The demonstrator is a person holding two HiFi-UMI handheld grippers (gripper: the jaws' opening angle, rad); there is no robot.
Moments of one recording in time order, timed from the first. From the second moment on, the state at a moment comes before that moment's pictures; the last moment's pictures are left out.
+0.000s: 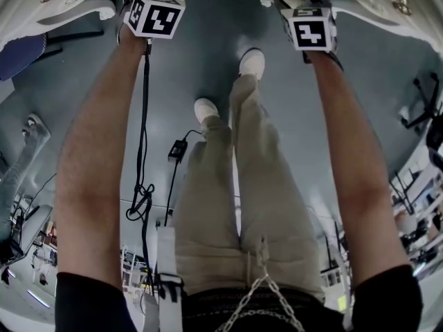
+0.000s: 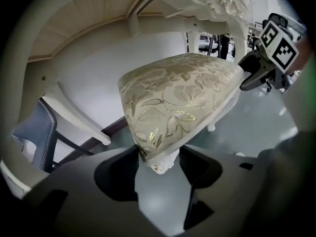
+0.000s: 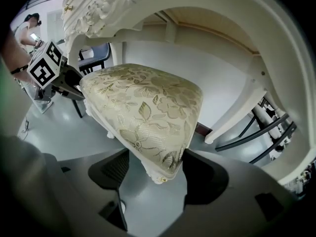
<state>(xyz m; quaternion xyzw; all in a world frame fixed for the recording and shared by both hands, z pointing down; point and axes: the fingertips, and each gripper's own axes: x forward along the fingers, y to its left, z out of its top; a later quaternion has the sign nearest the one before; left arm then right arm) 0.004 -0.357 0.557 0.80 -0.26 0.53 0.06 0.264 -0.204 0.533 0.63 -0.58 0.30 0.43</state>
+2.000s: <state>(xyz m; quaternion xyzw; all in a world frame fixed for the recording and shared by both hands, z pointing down) -0.104 -0.155 0.544 0.80 -0.30 0.50 0.15 0.190 -0.042 0.517 0.60 -0.58 0.32 0.44</state>
